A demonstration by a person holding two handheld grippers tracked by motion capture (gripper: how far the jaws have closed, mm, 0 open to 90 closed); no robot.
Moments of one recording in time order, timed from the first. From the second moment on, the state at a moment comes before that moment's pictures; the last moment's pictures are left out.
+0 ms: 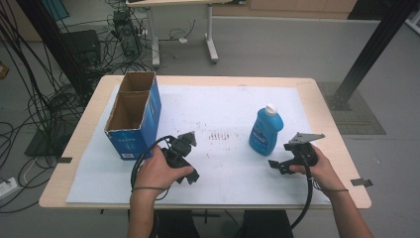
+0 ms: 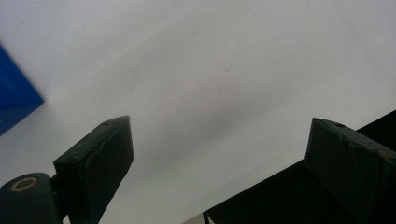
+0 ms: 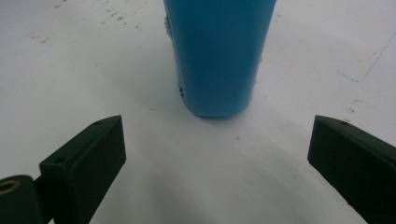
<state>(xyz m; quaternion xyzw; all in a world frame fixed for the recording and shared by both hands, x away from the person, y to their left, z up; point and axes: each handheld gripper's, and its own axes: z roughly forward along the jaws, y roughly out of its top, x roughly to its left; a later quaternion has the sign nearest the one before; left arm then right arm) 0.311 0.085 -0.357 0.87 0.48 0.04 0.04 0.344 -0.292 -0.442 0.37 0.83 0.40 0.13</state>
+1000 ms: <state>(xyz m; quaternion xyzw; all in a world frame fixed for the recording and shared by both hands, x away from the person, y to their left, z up) 0.309 0.083 -0.355 0.87 0.48 0.04 0.04 0.346 -0.291 -0.448 0.37 0.80 0.45 0.16</state>
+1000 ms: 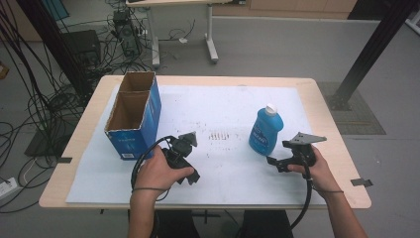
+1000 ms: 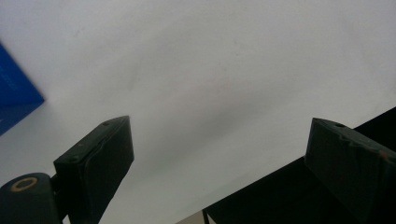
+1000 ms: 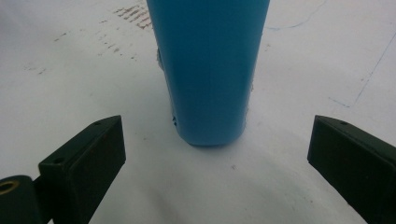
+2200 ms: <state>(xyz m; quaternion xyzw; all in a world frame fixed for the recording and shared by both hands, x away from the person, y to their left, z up) 0.309 0.083 -0.355 0.87 0.48 0.04 0.03 0.351 -0.282 -0.450 0.37 0.76 0.51 0.18</state>
